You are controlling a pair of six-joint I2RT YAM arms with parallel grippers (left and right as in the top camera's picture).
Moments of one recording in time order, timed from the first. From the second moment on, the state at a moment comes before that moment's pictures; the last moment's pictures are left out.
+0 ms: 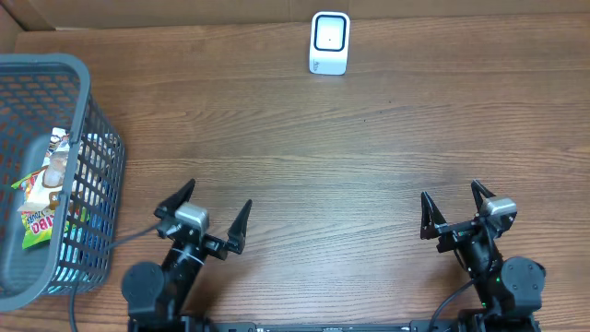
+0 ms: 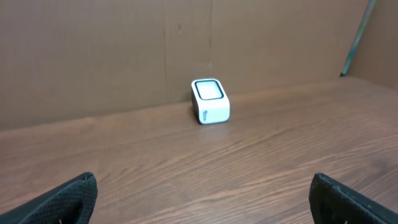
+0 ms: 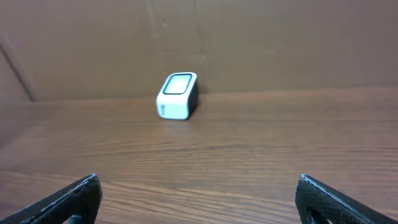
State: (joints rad) left arm 0.09 0.20 0.27 -0.16 0.46 -0.01; right arm 0.04 0.10 0.12 -0.11 -0.25 0.14
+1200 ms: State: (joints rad) left arm 0.09 1.20 1.51 -1.08 0.51 0.01; right arm 0.04 0.88 0.98 -0.65 -0.56 0.15
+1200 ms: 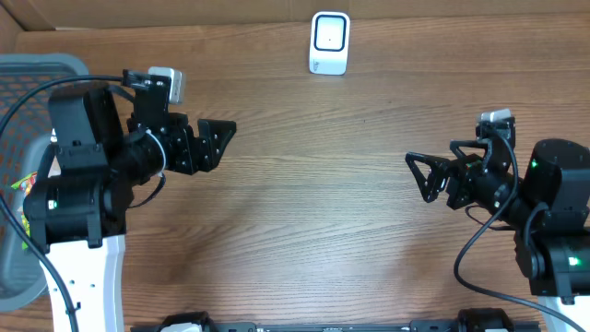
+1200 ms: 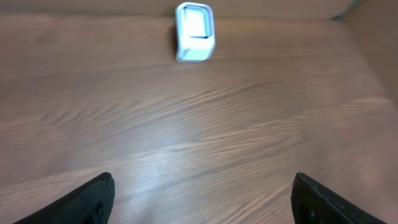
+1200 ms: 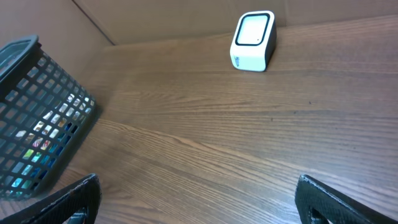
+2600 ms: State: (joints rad) left arm 0.70 1.82 2.15 -1.56 -0.14 -0.57; right arm 0.04 0.98 0.98 -0.69 -0.56 0.15
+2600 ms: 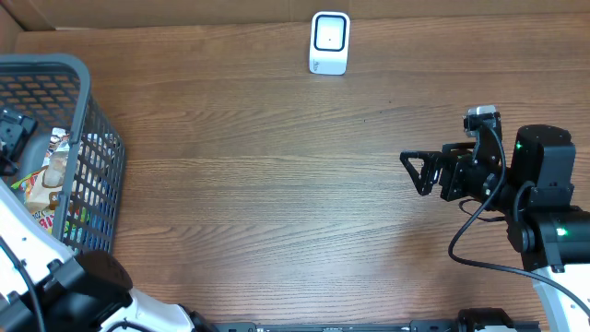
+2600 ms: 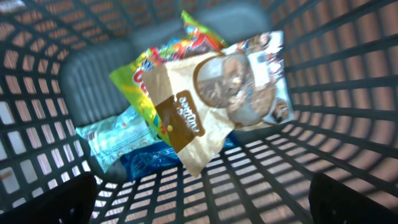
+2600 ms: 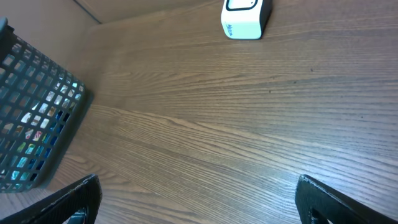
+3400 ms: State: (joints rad) left arm 0.73 1.87 1.52 -0.91 -0.13 -0.47; right arm 0.04 0.98 0.98 -0.72 -0.56 0.15
